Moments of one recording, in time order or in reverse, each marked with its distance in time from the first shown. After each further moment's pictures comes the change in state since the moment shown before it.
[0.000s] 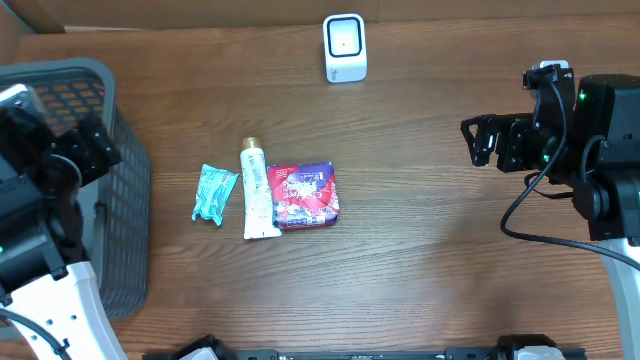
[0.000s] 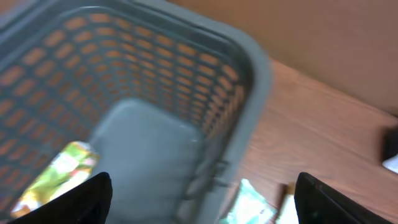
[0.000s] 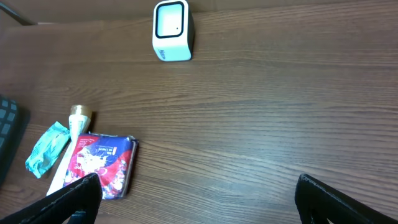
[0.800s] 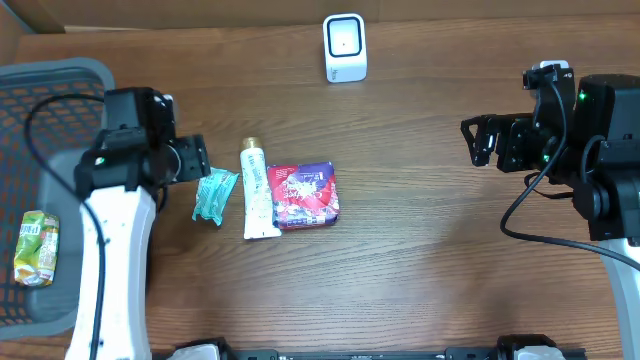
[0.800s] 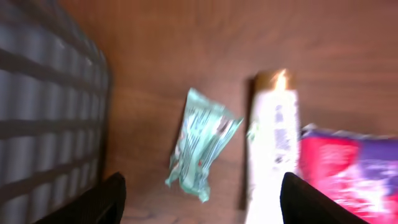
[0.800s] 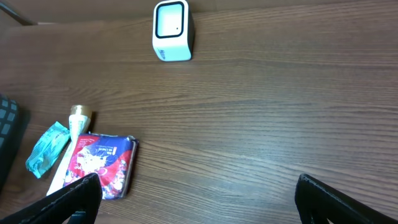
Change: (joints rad) left arm -0.364 0.182 -0.197 0.011 -0.023 0.027; right arm 0.000 0.000 0.000 0.000 0.000 0.000
